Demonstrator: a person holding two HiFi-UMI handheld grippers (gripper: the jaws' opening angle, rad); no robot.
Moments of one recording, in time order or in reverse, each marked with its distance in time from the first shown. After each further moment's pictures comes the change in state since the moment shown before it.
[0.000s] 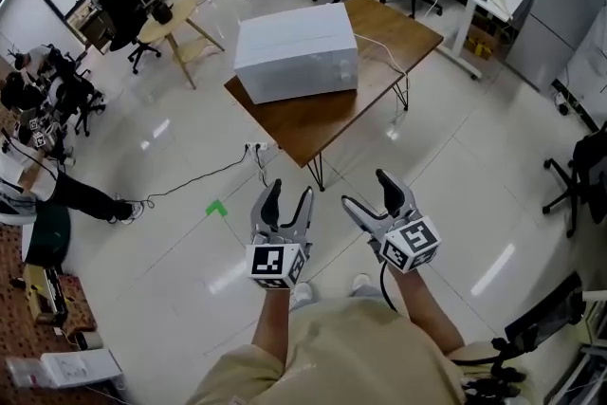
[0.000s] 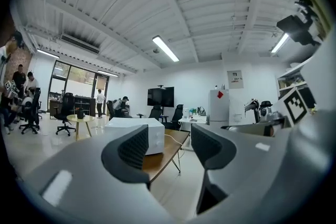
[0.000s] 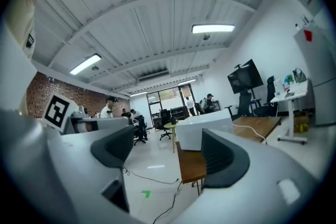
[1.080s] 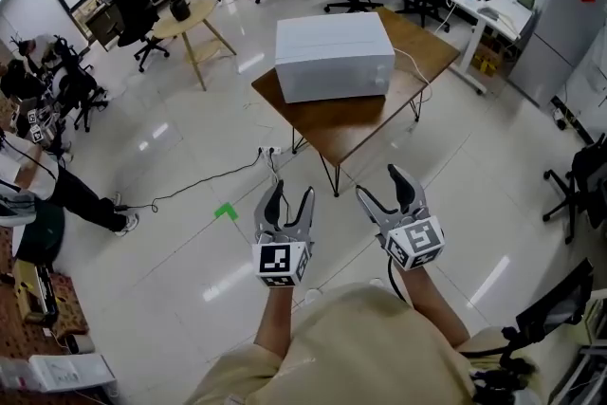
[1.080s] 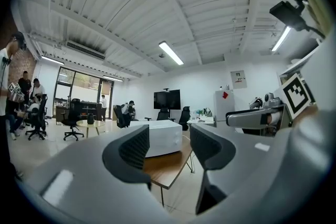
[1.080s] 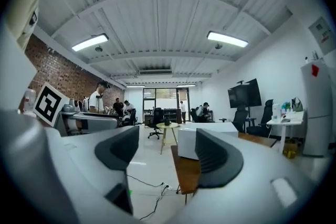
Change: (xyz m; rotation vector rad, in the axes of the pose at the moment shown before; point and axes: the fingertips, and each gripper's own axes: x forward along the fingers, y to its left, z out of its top) left arm -0.107 0.121 -0.001 0.021 -0.036 0.045; right arm 0.063 0.123 -0.010 -0.228 -0.003 -0.087
